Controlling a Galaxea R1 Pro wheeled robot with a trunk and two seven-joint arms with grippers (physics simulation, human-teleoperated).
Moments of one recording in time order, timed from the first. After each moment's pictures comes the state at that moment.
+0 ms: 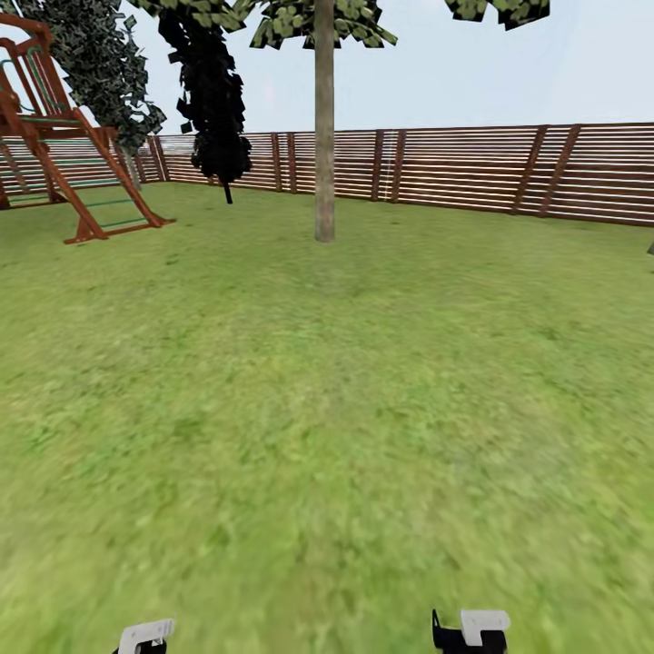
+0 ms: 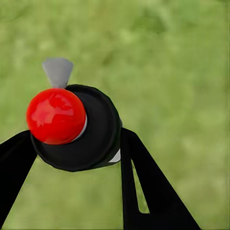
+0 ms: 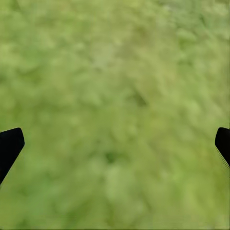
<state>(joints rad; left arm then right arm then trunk) -0.37 0.14 0.19 -0.11 -0.02 -0.38 -0.03 -0.41 0.00 0.28 -0.03 -0.15 -0.59 -0.25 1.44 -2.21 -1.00</state>
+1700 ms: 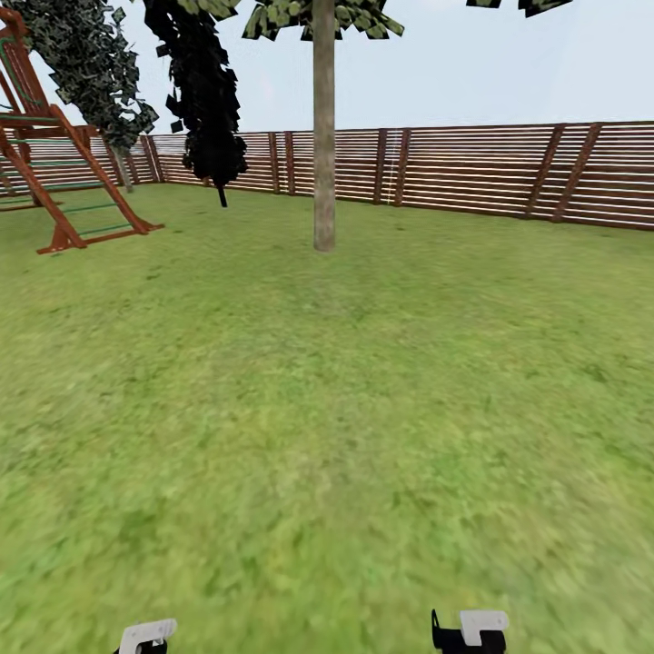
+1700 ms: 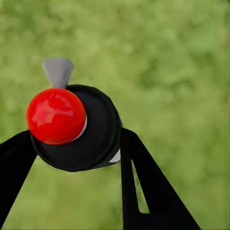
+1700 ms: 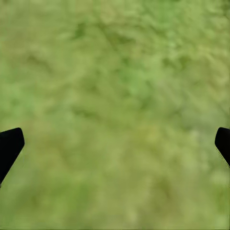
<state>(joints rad) -0.37 0.14 0.19 -0.11 -0.02 -0.38 -0.03 -0.41 0.00 0.28 -0.03 -0.15 -0.59 -0.25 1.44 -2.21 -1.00</state>
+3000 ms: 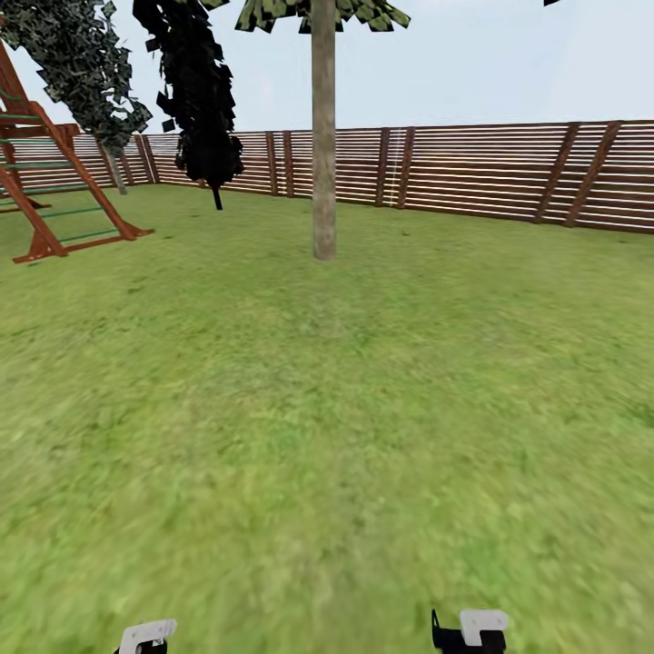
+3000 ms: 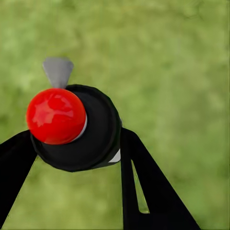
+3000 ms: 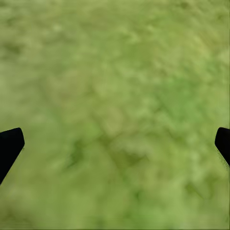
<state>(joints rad) -0.37 0.14 0.19 -0.11 -0.02 -0.38 -0.03 -0.41 0.00 0.28 -0.03 -0.15 -0.59 -0.25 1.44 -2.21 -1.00</state>
